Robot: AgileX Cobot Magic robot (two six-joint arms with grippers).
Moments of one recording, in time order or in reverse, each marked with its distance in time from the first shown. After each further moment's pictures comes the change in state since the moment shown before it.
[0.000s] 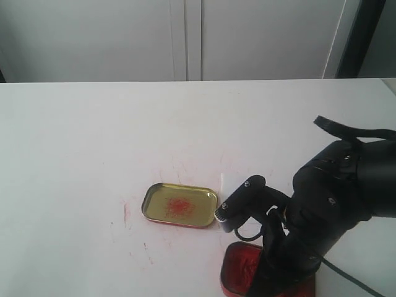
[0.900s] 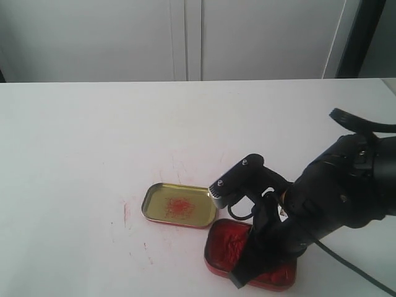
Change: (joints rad) left arm 0.000 0.000 0.000 0.000 0.000 0.000; right arm 0.000 -0.046 0.001 0.000 -0.135 0.036
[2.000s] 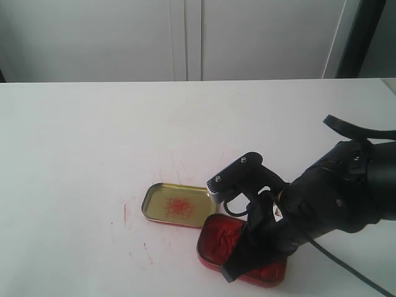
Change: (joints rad) left arm 0.000 0.000 0.000 0.000 0.000 0.000; right arm 0.000 0.021 0.014 0.030 -0.093 0.026
